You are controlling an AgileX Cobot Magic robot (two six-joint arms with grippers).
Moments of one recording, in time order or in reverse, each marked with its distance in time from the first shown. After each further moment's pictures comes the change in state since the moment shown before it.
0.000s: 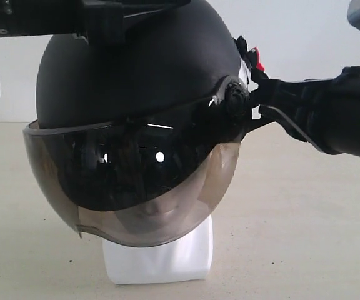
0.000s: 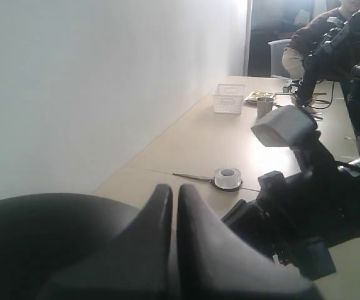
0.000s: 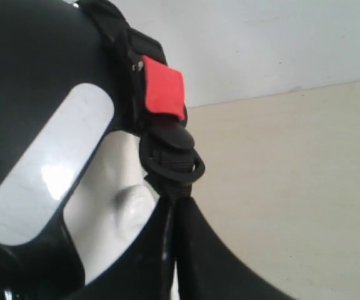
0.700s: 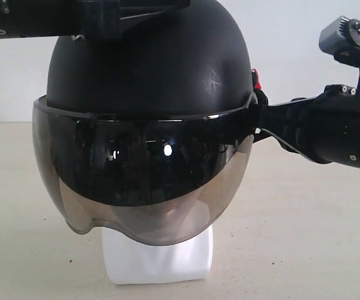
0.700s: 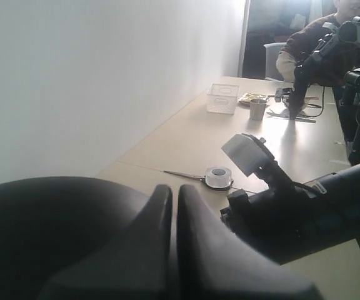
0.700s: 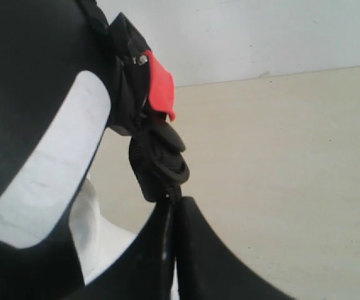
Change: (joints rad) left arm 0.002 0.000 0.002 0.015 -0.016 -0.059; right arm -0.035 0.100 -0.002 -0.024 -0.015 -0.053
